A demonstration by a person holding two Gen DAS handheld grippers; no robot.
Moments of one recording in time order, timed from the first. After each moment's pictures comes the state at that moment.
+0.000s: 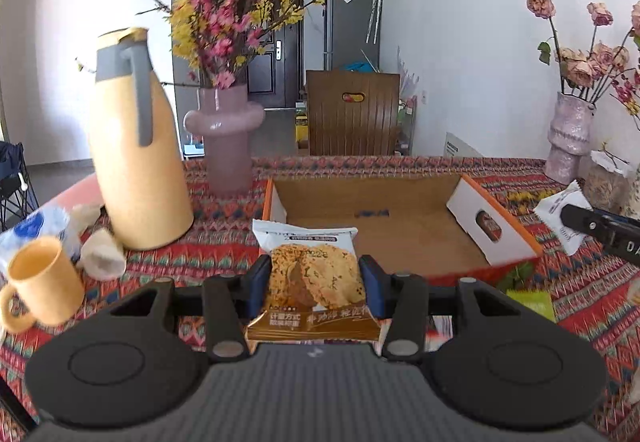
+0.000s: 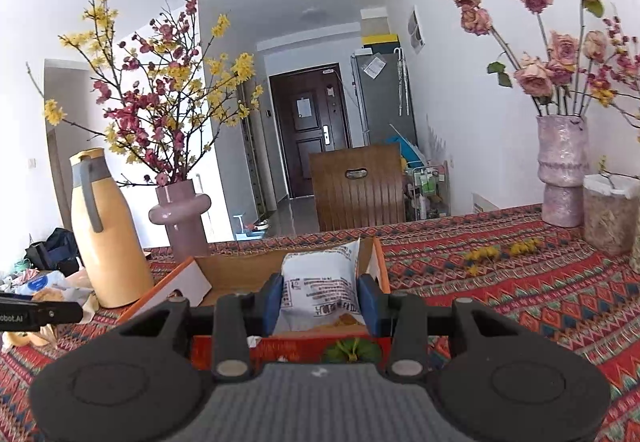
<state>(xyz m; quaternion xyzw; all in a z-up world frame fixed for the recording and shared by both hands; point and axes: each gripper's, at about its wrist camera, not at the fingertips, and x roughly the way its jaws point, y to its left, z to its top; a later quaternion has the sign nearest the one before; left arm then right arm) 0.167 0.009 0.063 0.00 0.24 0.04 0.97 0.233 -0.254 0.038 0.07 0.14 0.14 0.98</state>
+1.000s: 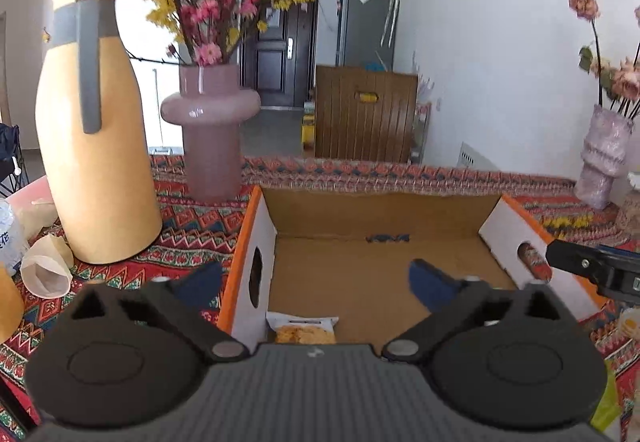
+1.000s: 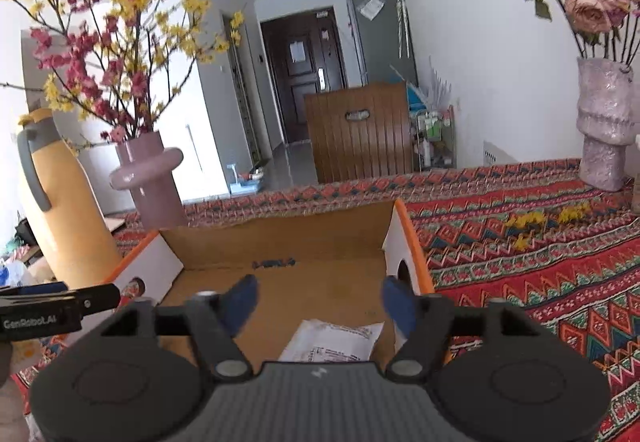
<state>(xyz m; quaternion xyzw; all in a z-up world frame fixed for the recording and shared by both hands) 0.263 0.019 0.021 -0.04 0.23 0.05 0.97 0.346 -0.218 0.010 0.07 0.23 0.14 0.96</state>
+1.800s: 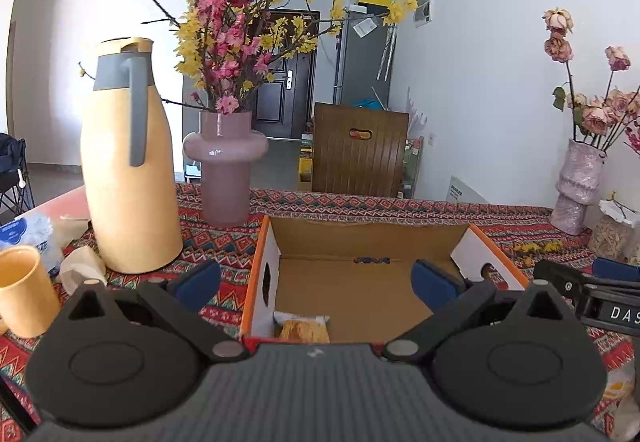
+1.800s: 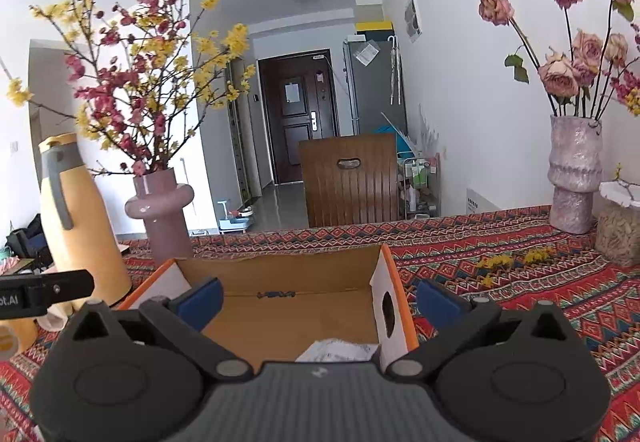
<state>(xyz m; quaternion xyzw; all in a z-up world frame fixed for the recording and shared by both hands) 0.187 0.017 0.059 -0.05 0.19 0.05 0.98 0.280 -0.216 0.042 0.05 0.17 0.12 0.98</state>
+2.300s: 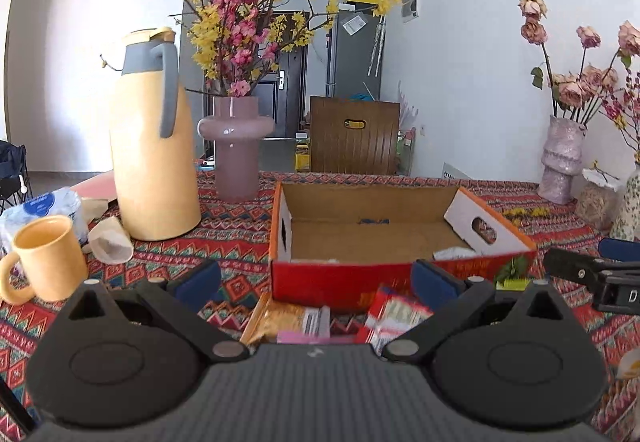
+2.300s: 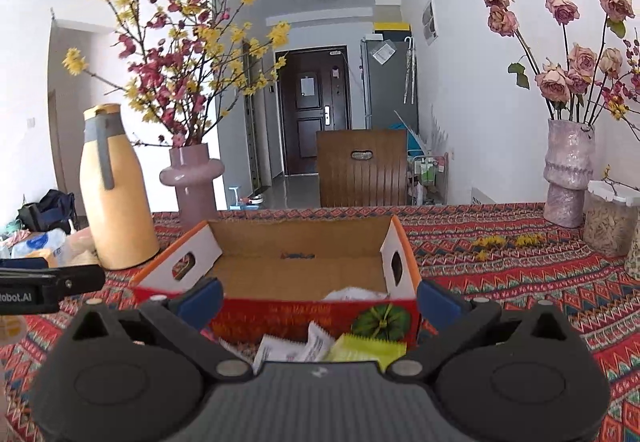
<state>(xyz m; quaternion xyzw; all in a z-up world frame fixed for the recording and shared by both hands) 0.113 0.026 0.027 -0.02 0.19 0.04 0.98 0.197 -0.210 0.030 0.02 0.17 0.13 0.98</state>
